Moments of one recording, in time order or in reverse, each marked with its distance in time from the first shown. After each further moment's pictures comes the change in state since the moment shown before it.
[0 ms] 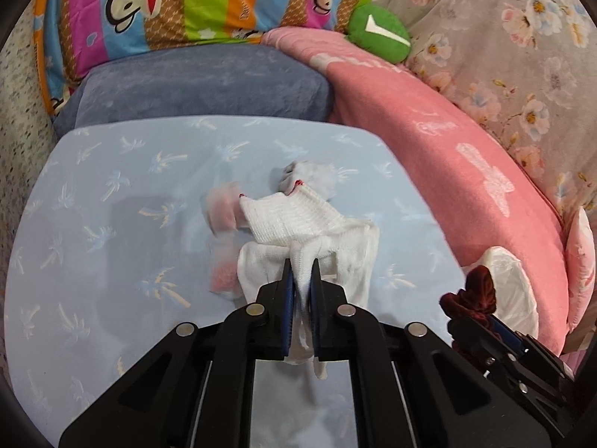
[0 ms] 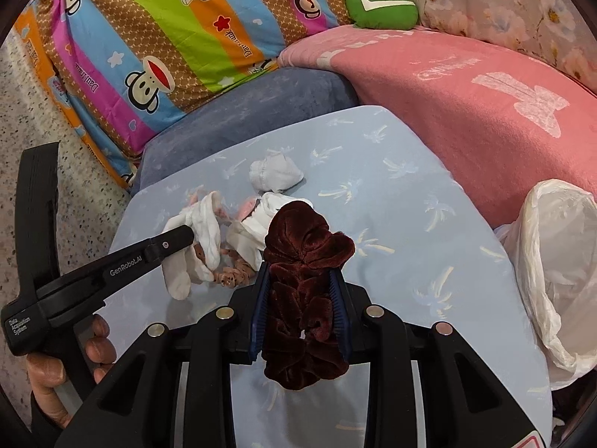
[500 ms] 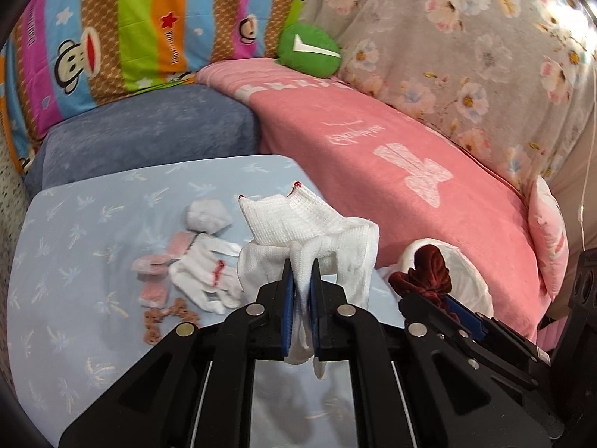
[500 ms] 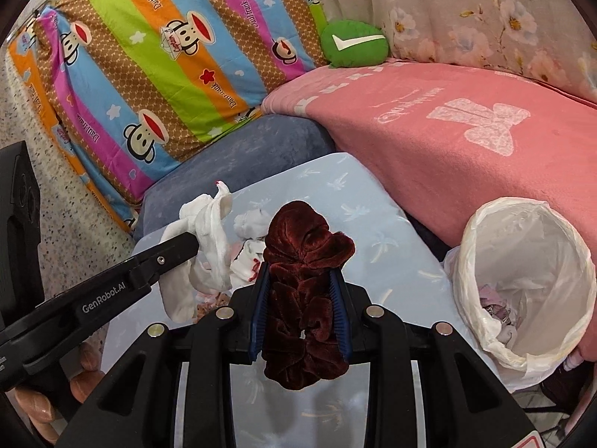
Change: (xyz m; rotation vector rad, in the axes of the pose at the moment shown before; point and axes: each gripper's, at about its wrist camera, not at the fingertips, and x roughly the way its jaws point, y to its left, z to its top) left arm -0.037 -0.096 -0.003 0.165 -0.072 -0.116; right arm -0.079 -0.049 0.008 0.089 -0.142 -0.022
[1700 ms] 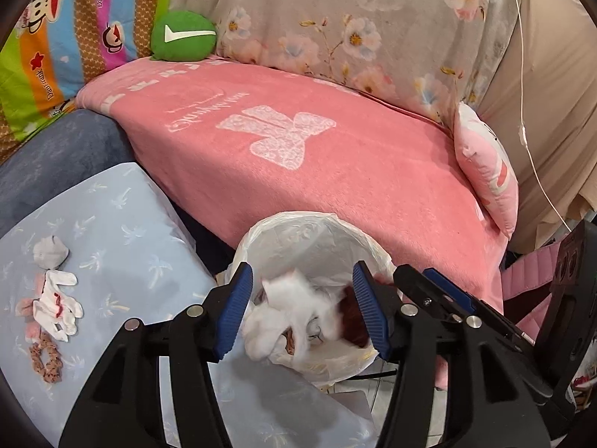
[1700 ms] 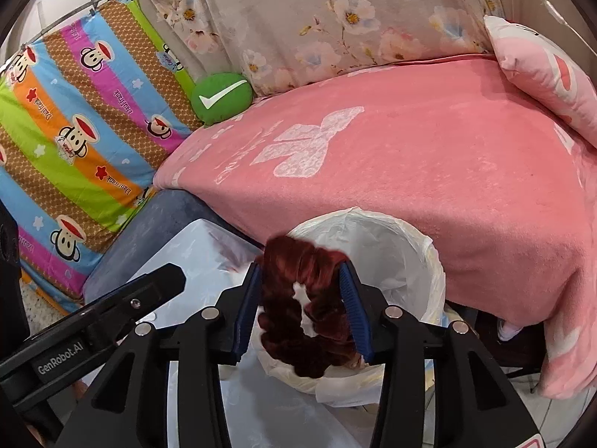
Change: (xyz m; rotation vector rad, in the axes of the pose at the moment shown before) left arm 0.052 -0.189 -0.011 0.238 0.100 -0.209; right arm -0.087 -0.211 0.005 0.306 -0.142 -0.226
